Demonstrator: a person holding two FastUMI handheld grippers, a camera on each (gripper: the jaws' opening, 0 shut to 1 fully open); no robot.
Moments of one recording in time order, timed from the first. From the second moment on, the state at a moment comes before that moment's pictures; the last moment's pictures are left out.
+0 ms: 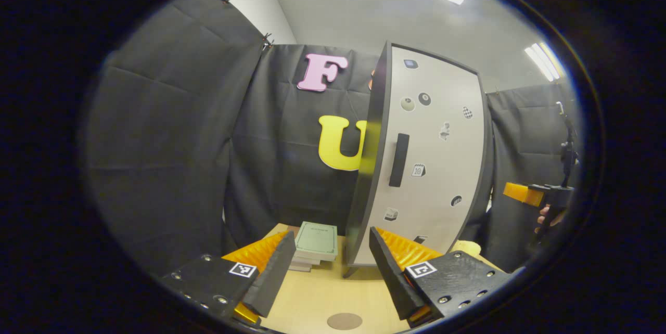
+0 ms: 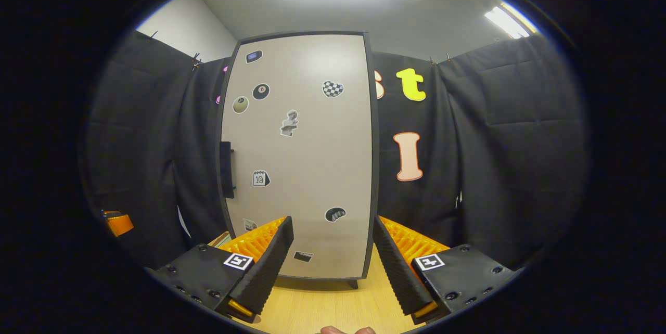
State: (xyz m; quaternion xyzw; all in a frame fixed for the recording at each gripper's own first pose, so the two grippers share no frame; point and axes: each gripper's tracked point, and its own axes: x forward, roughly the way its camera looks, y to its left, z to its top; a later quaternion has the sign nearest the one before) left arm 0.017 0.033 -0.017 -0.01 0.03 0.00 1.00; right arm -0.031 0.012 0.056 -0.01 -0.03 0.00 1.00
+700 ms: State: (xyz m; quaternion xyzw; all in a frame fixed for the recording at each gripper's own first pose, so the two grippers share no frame) left arm -0.060 0.061 -0.084 0.03 0.07 0.05 1.00; right arm 0.017 0.118 0.100 0.00 -0.03 0.08 1.00
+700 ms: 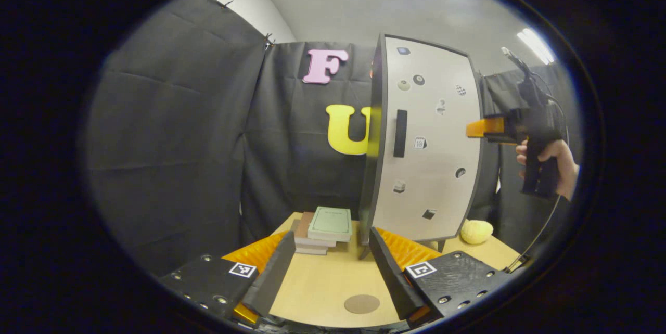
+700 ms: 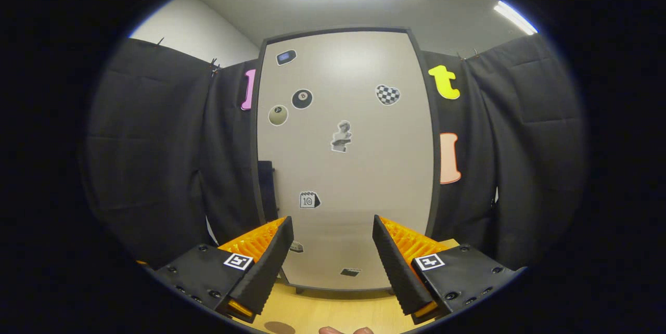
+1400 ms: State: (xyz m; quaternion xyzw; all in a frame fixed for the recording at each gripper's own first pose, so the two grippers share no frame) left arm -0.164 0.154 -0.133 -0.04 0.10 0.20 0.97; right arm 0.141 0.245 0.102 -0.05 0.01 0.08 0.99
